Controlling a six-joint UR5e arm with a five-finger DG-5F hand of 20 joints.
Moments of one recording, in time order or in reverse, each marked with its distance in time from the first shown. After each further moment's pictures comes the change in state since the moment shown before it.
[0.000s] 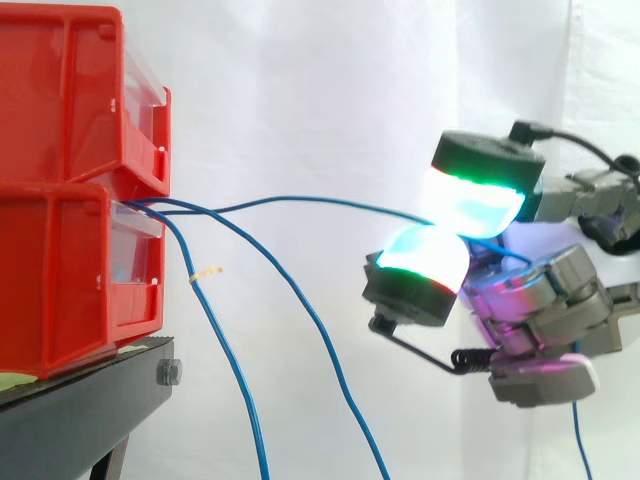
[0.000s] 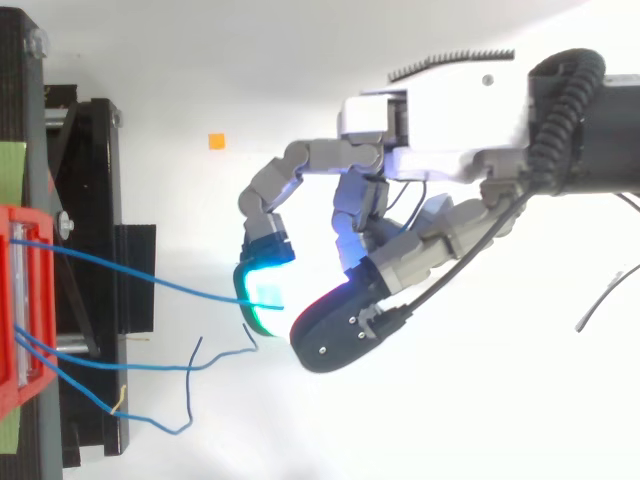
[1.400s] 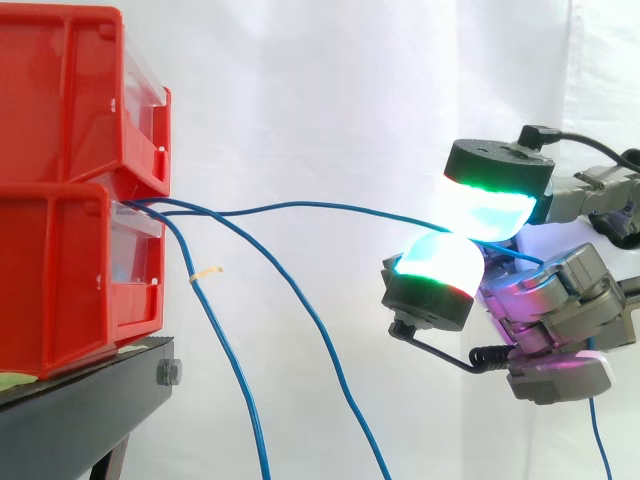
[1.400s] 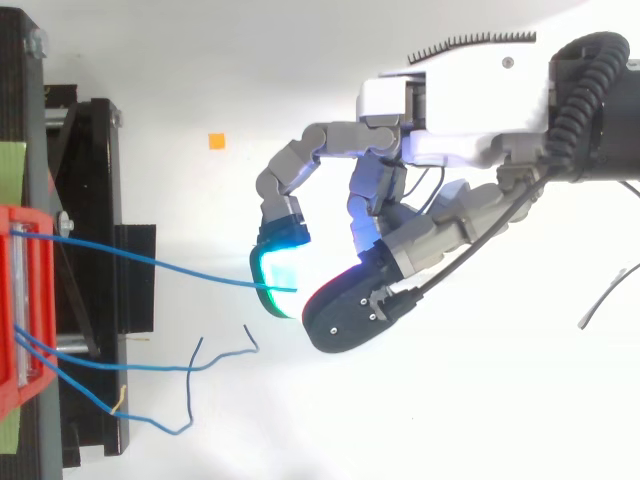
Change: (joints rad) arm -0.006 0.013 0.000 -0.052 0.011 -0.010
